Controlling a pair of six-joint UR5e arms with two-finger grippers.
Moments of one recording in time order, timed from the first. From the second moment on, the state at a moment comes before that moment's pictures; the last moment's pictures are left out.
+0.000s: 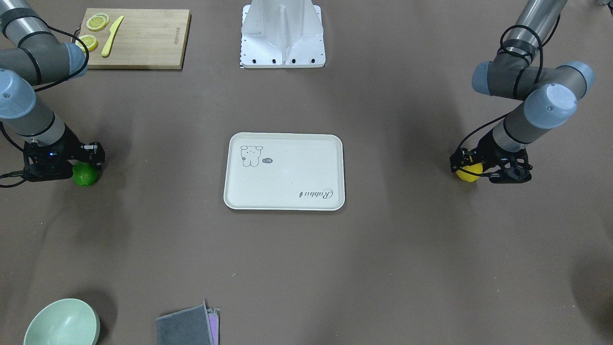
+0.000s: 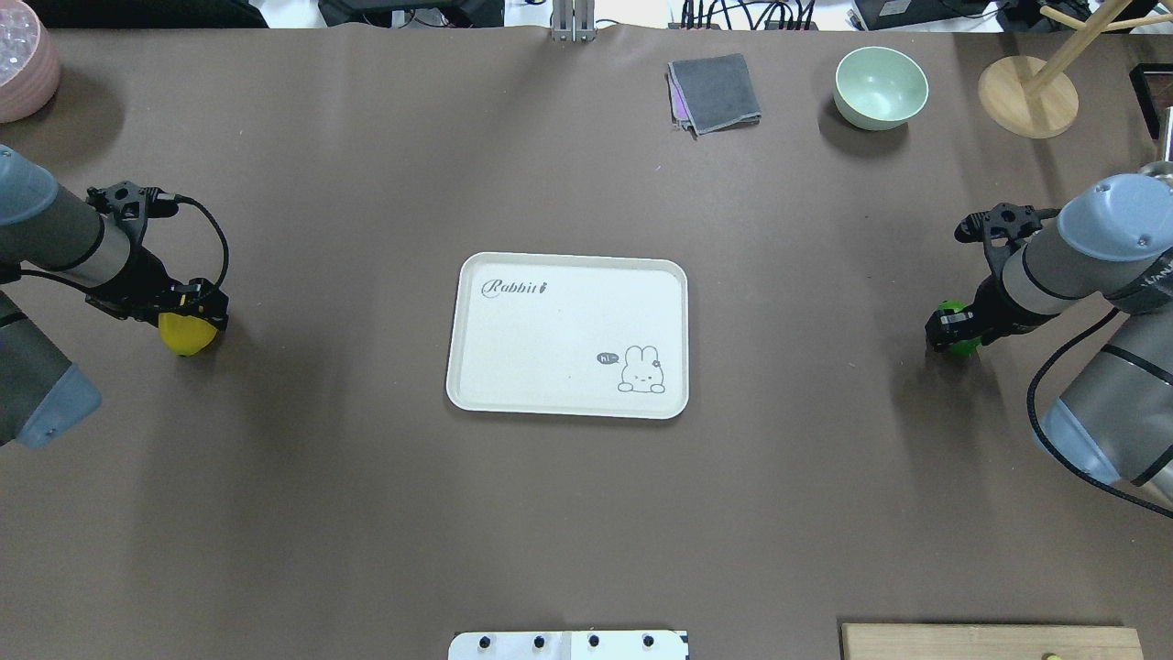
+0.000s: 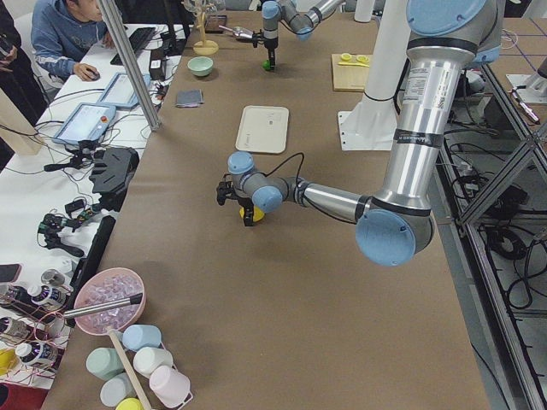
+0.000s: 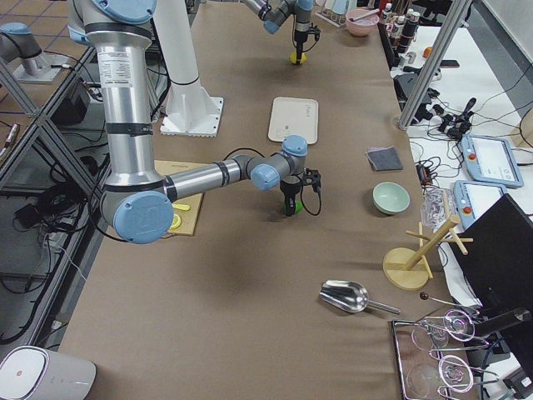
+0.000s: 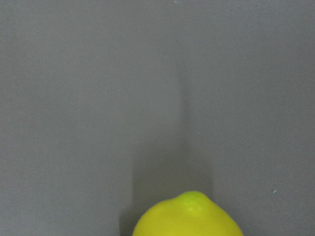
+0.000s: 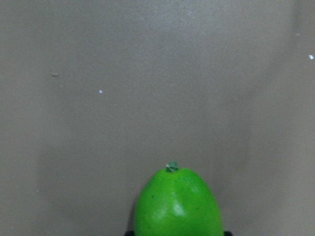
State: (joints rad) left arm -0.89 -1.74 -1.53 -2.04 -2.20 -0.87; right arm 0.85 -1.50 1.70 -1.26 2.07 0.74
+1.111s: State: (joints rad) left arm -0.97 -1.82 -1.69 -1.77 -2.26 -0.85; right arm 0.96 -1.39 1.93 -1.65 2.18 0.71
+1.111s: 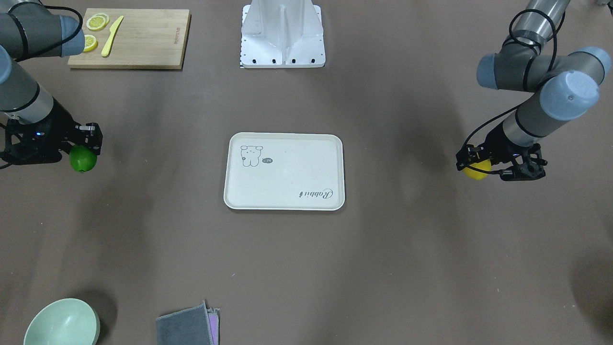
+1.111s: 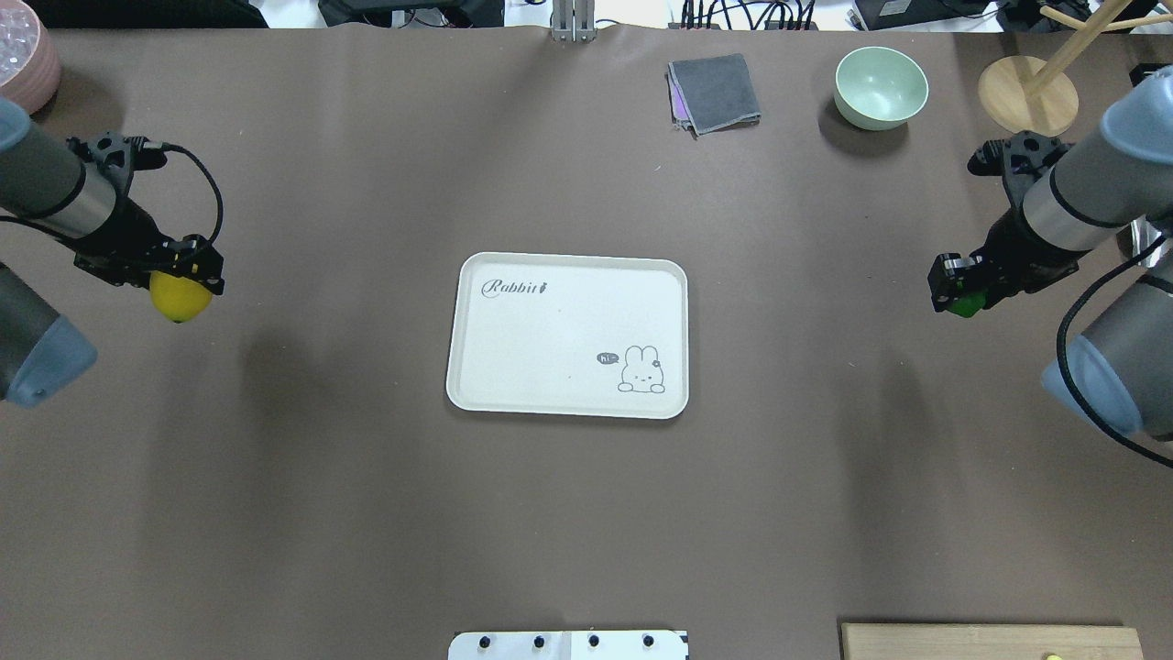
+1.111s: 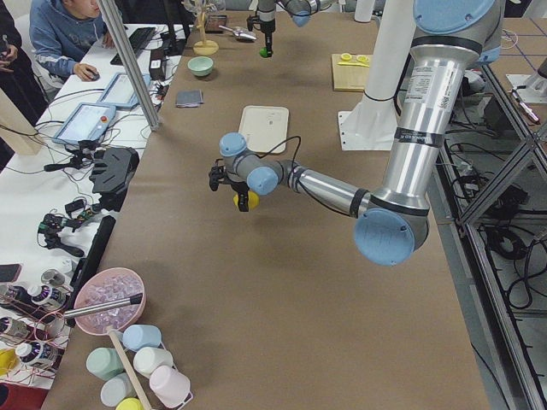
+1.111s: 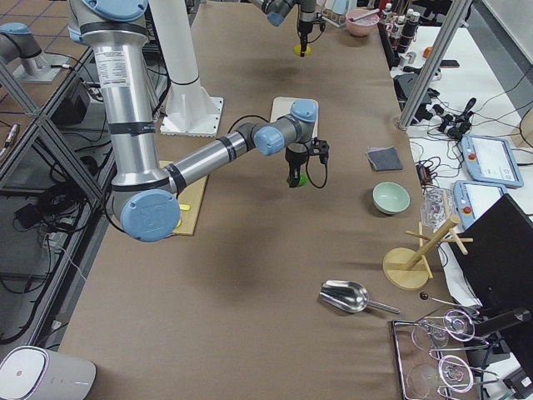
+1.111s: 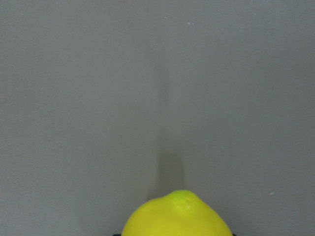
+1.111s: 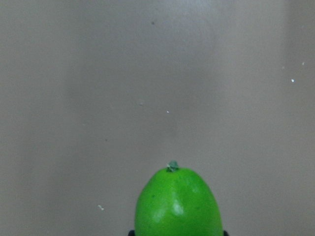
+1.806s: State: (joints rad) left arm -0.93 -2.17 -1.84 -1.29 -2.25 -0.98; right arm 0.94 -1.11 1.98 -1.98 2.16 0.76
